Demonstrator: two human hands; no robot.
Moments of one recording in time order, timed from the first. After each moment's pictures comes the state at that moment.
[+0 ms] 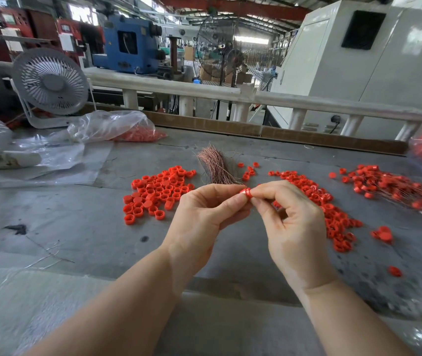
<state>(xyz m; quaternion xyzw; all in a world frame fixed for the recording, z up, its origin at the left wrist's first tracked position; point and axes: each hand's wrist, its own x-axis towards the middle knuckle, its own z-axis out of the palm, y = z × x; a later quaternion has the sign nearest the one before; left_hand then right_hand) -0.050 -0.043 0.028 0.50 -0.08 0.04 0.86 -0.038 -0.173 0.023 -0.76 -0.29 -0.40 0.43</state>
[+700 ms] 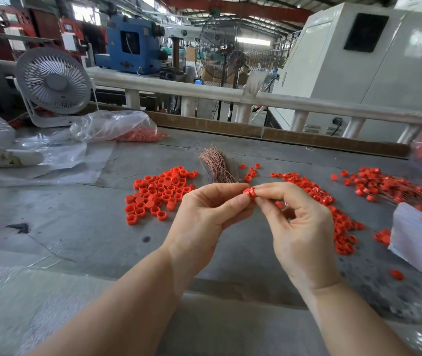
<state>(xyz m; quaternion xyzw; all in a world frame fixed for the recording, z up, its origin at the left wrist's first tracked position) -0.051 -0.042 0.032 0.48 -0.09 0.03 0.87 -0.040 -0.172 0.026 -0.74 -0.27 -0.38 0.48</state>
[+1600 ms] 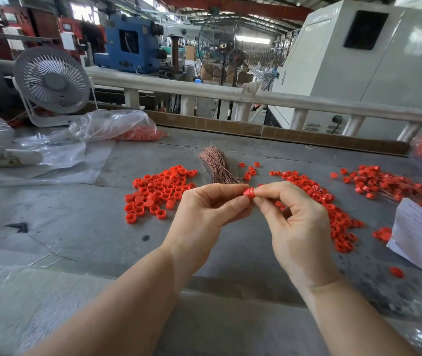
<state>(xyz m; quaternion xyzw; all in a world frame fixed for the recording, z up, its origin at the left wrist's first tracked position) -0.049 -0.041 0.027 0.53 -0.11 0.06 0.84 -0.037 -0.174 0.023 -0.76 -0.26 -0.38 0.45</state>
